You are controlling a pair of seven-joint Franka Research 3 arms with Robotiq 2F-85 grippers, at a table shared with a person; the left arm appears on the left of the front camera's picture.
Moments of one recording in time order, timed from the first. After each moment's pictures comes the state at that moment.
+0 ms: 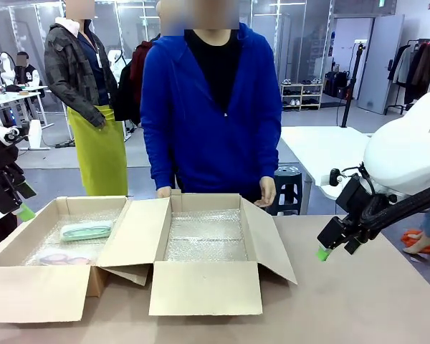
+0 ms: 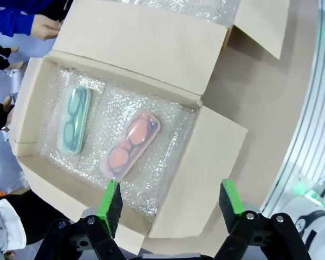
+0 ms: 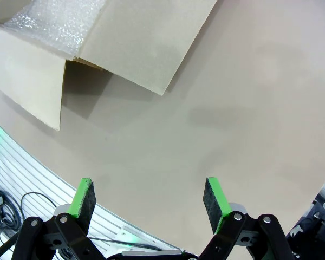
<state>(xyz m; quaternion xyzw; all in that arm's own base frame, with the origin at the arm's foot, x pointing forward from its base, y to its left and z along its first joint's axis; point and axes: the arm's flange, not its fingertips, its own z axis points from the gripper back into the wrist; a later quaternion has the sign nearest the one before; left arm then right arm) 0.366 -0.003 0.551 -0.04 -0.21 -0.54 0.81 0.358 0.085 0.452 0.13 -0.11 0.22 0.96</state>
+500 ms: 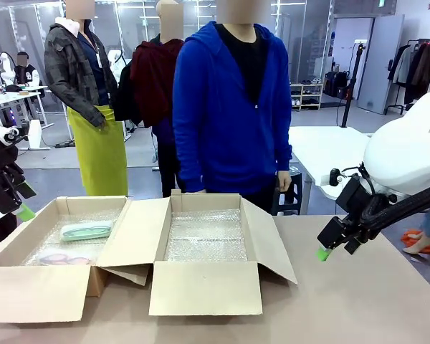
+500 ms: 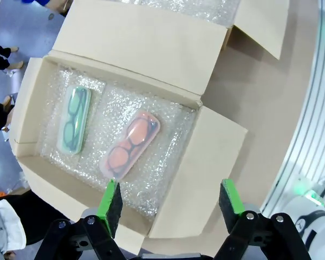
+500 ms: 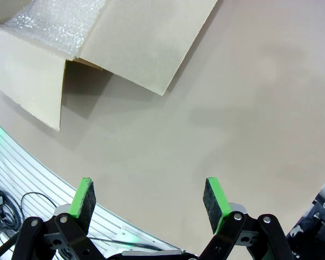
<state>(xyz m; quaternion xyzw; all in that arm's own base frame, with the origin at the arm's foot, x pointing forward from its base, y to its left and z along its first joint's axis) 0.366 -0.003 0.551 -0.04 -0.21 -0.54 0.81 0.358 0.085 0.452 0.13 -0.11 0.22 0.96</state>
